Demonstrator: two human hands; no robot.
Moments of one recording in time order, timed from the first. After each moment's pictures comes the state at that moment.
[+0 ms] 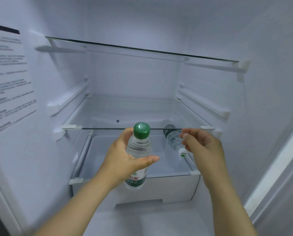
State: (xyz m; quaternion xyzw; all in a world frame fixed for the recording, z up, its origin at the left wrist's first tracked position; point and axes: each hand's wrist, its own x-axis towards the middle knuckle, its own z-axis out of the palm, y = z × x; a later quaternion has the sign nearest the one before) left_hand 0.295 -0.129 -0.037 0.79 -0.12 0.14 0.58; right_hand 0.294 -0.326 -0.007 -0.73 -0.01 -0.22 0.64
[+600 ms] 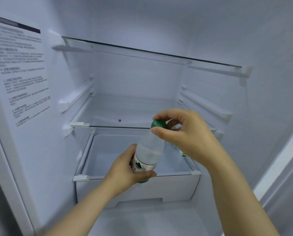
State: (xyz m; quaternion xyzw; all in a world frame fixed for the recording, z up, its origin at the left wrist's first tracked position) left_hand 0.300 -0.122 -0.079 0.82 -0.13 0.10 0.55; right_hand 0.278 -0.288 0.051 -0.87 -0.22 -0.16 0.41
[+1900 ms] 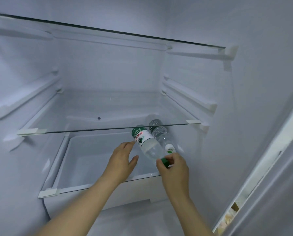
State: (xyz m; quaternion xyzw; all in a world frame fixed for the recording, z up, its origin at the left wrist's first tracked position) left_hand 0.405 -0.164 -0.140 0.92 -0.14 0.15 0.32; right_hand 0.350 -0.332 -0.134 -0.83 0.09 -0.25 0.49
